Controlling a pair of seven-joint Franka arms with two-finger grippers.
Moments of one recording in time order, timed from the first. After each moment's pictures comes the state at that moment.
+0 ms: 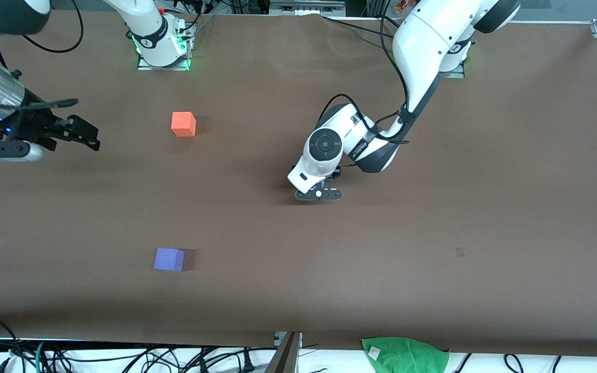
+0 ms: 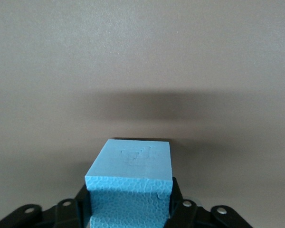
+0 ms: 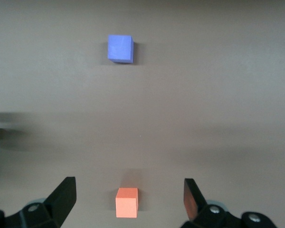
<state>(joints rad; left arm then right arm) -0.48 0.80 -0.28 -1.45 0.07 2.14 -0.77 0.15 0.12 -0.04 -1.55 0.03 1.66 0.11</state>
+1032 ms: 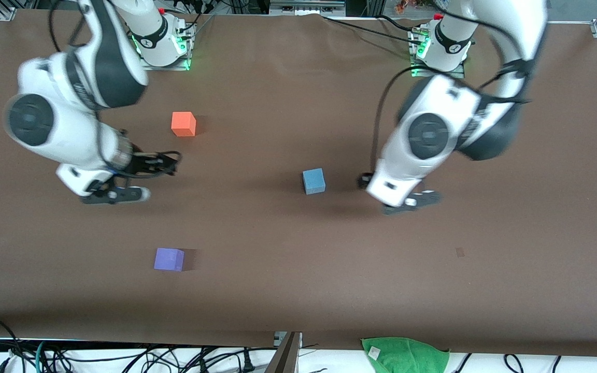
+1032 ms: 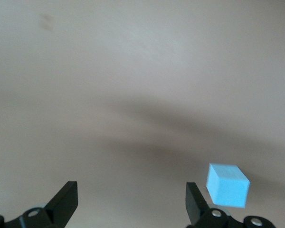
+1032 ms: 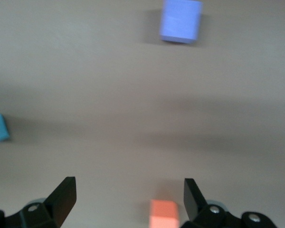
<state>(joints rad) -0.19 0.48 -0.25 -1.38 0.08 1.72 -0.75 0.34 0.35 -0.02 -1.56 0.09 1.83 0.24</state>
